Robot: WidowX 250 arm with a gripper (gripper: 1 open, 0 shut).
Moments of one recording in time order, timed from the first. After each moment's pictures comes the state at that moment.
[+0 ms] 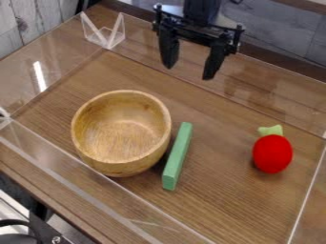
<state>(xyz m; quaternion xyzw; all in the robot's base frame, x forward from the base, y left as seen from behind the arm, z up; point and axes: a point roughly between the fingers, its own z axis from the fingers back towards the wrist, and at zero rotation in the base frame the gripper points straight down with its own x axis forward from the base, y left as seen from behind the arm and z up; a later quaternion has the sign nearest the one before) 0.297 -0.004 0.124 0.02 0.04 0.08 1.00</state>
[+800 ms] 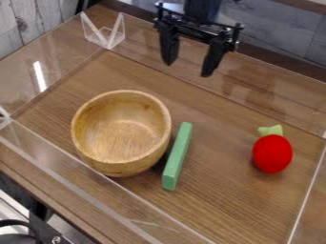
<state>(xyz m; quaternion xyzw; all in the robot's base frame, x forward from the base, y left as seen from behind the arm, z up) 0.303 0.007 0.122 0.02 0.05 0.07 1.00</state>
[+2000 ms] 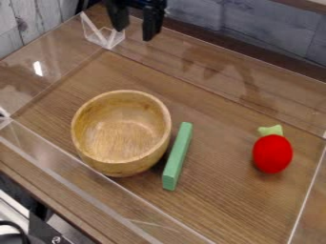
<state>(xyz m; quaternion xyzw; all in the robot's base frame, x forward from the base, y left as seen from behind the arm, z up) 0.327 0.092 0.129 0.00 -0.02 0.00 1.00</state>
